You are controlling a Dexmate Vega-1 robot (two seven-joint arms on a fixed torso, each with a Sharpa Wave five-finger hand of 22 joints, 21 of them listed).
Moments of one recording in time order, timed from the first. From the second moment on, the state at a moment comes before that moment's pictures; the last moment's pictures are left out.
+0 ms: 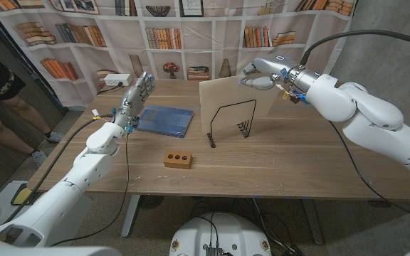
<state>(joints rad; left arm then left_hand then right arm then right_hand) 0.95 0.65 0.24 -1.47 -0.72 -0.35 -0.10 0.48 0.12 0.10 0.06 0.19 0.14 0.06 0.20 0.18 0.16 0.01 0.20 0.18 0.10 0.02 0.19 0.18 0.04 -0.01 0.21 0.18 -0.88 -1.00 -0.32 -2.26 -0.49 -0.11 0.17 0.93 0.16 0.52 -0.09 0.24 0.95 -0.14 0.26 0.35 1.00 -0.14 0.33 0.28 0.89 -0.12 0.23 0.22 0.65 -0.06 0.75 0.19</state>
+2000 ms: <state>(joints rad) 0.95 0.65 0.23 -1.44 -0.73 -0.36 -0.12 0.48 0.12 0.10 0.06 0.19 0.14 0.06 0.20 0.18 0.16 0.01 0.20 0.18 0.10 0.02 0.19 0.18 0.04 -0.01 0.21 0.18 -0.88 -1.00 -0.39 -2.23 -0.56 -0.13 0.17 0.91 0.16 0.53 -0.10 0.24 0.97 -0.14 0.24 0.35 0.99 -0.14 0.33 0.28 0.89 -0.12 0.23 0.22 0.64 -0.06 0.76 0.18</state>
